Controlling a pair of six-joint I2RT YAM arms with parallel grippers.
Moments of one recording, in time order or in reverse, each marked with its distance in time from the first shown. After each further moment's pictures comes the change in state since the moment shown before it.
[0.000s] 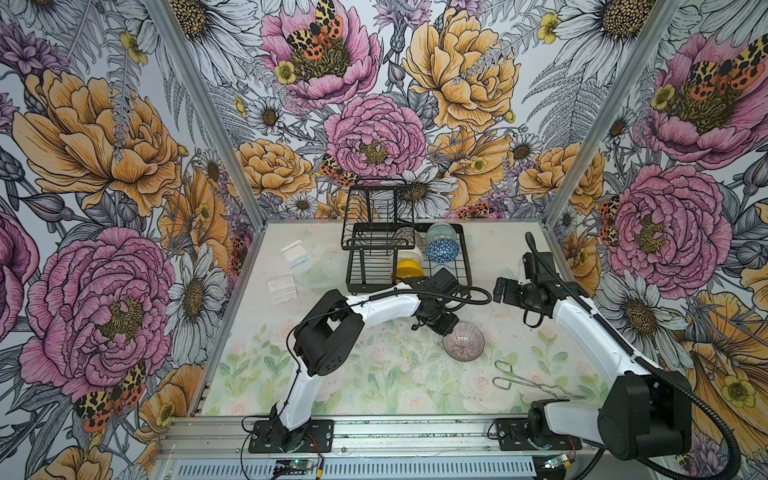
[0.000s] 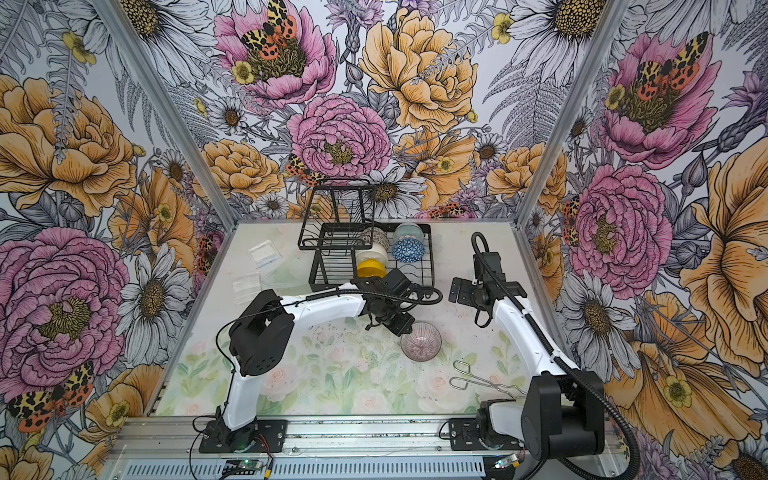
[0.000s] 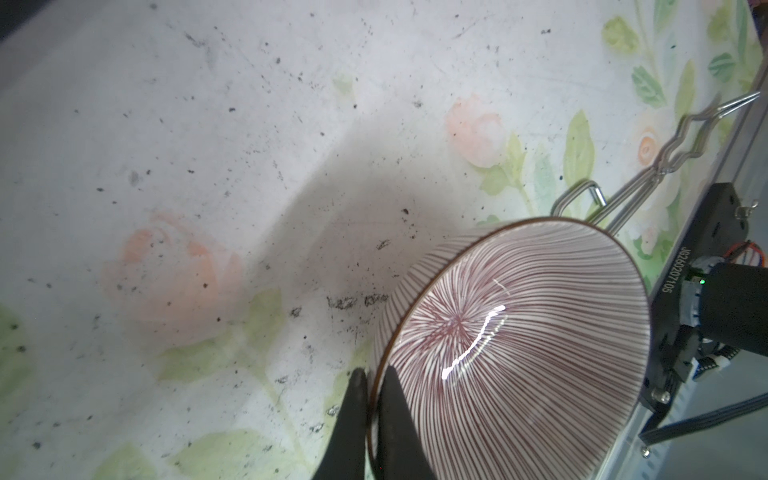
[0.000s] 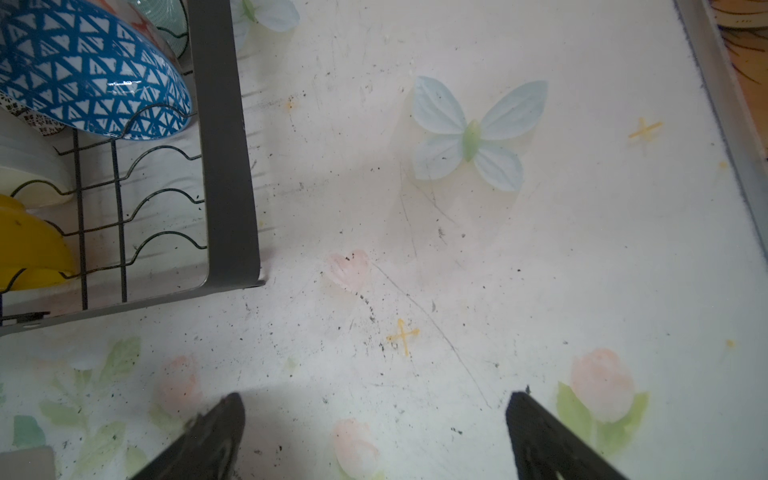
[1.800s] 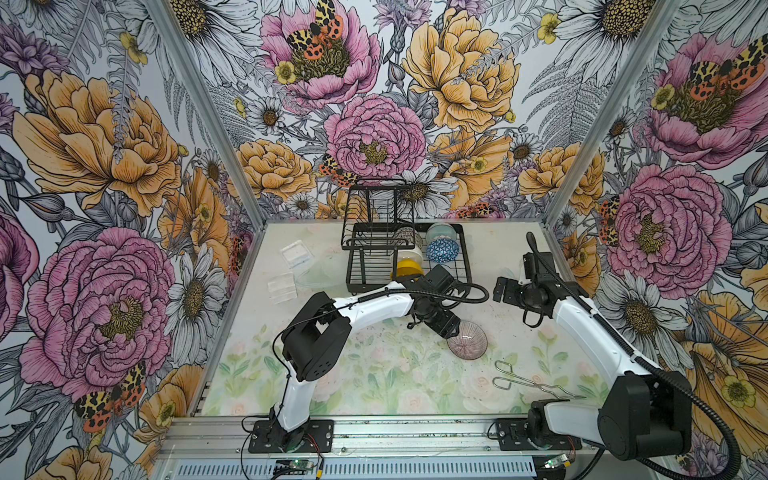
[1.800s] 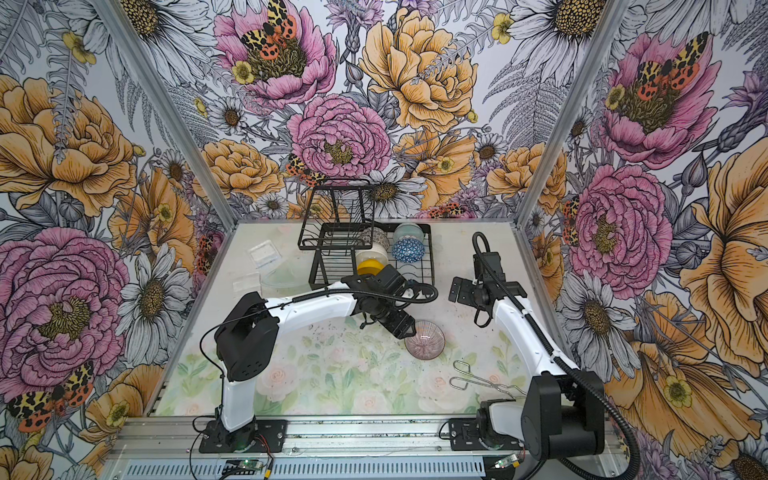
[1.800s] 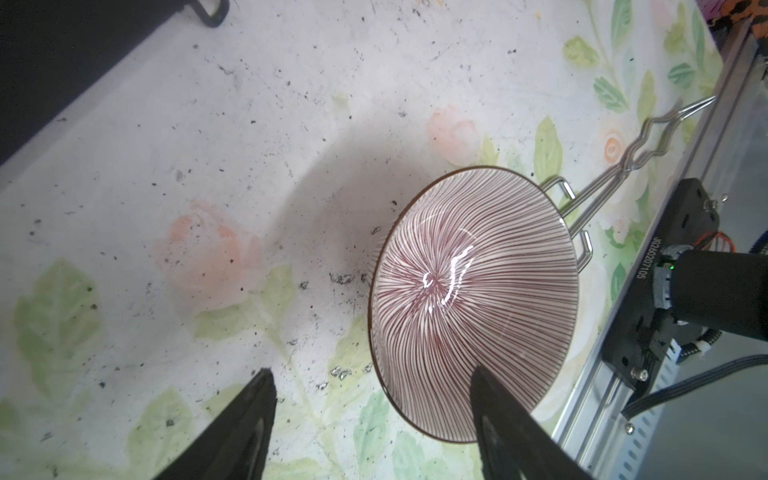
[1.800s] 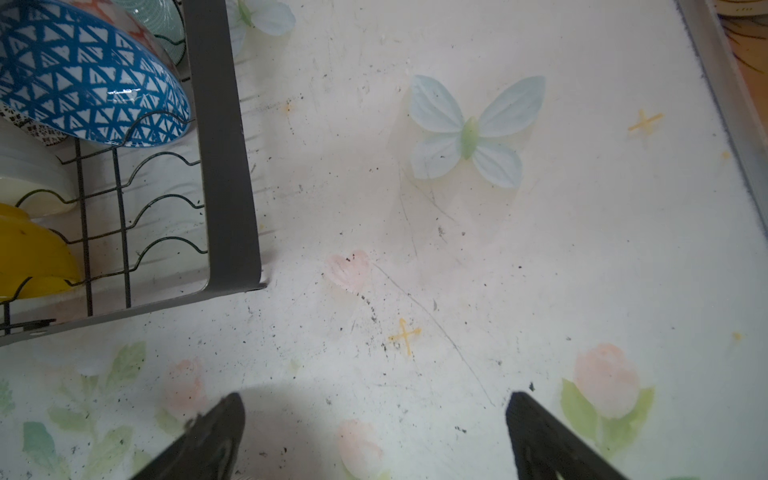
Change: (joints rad) left arm 0.006 -0.083 -0.043 -0.001 -0.008 0.020; right arm 0.000 0.000 0.000 0.000 0.001 0.026
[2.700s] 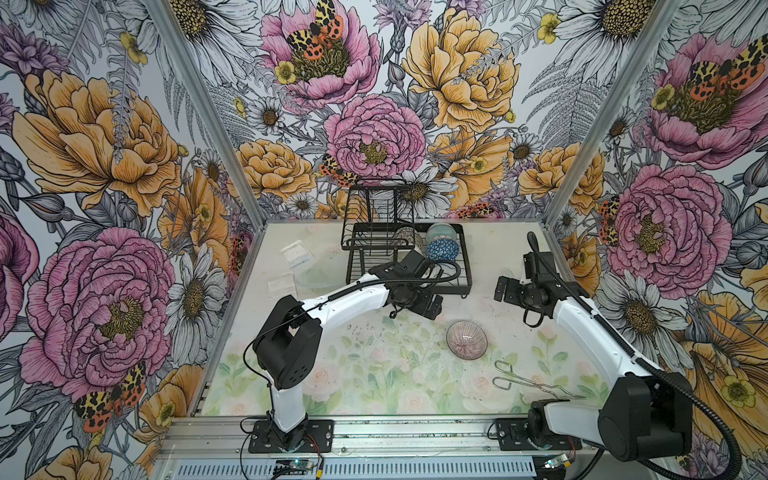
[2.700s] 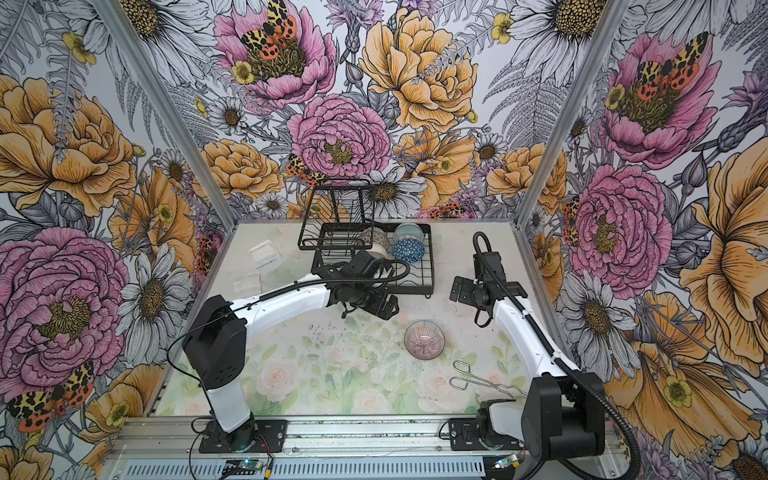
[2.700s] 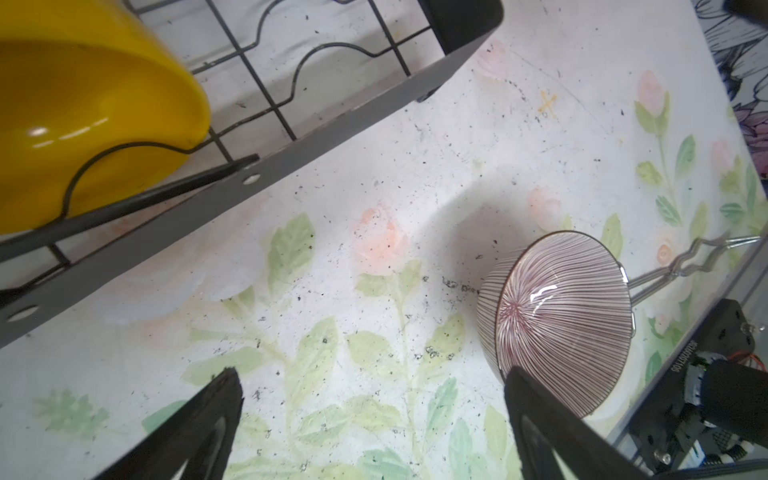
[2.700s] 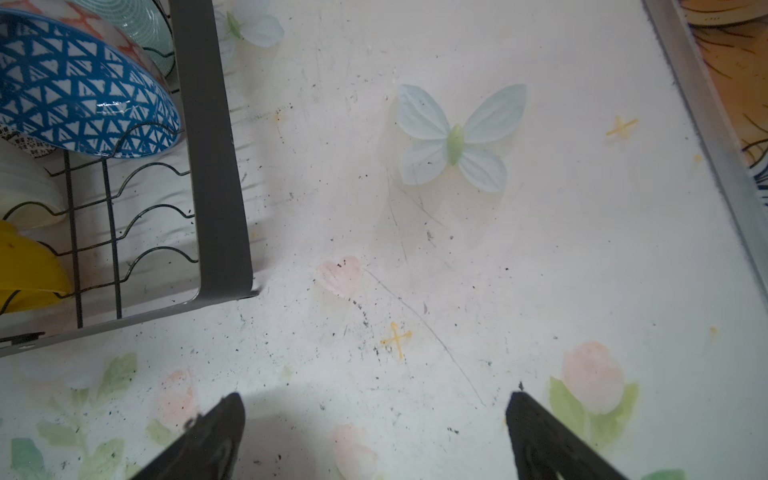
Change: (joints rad) left arm 0.105 -0.152 -0.081 0.005 -0.136 -0.122; right arm 0.002 -0.006 0.000 -0.001 0.025 0.011
